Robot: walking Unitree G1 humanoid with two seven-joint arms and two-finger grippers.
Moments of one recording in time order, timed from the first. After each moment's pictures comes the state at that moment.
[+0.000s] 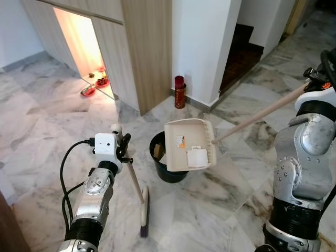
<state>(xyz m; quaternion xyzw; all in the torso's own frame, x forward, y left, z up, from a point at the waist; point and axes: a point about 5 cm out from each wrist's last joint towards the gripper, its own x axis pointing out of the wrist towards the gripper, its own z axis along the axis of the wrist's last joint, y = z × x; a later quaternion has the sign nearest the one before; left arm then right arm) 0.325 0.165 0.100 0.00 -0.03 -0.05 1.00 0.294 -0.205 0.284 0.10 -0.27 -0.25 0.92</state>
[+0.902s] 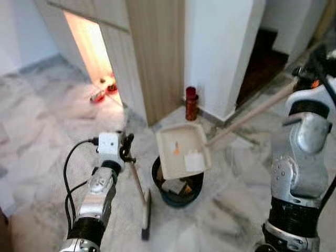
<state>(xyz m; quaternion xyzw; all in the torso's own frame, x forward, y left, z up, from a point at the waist) 0.325 0.160 0.097 0.00 -0.02 -0.06 1.00 0.300 -0.194 0.285 0.10 -0.27 -0.20 0.94</state>
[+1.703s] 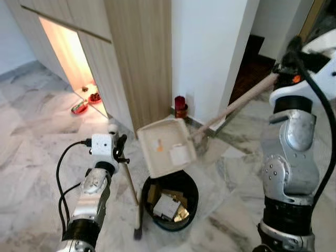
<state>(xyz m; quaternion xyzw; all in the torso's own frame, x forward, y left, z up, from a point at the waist) 0.326 0.156 0.098 0.00 -0.03 -0.07 1.00 0.303 -0.179 0.283 0.10 -0.27 -0.12 0.95</state>
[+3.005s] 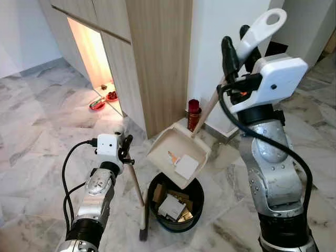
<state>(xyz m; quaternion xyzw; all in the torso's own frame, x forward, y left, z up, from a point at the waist) 0.325 0.160 0.097 0.00 -0.02 -0.07 1.00 0.285 -0.110 0.286 -0.05 -0.33 0.10 0.94</state>
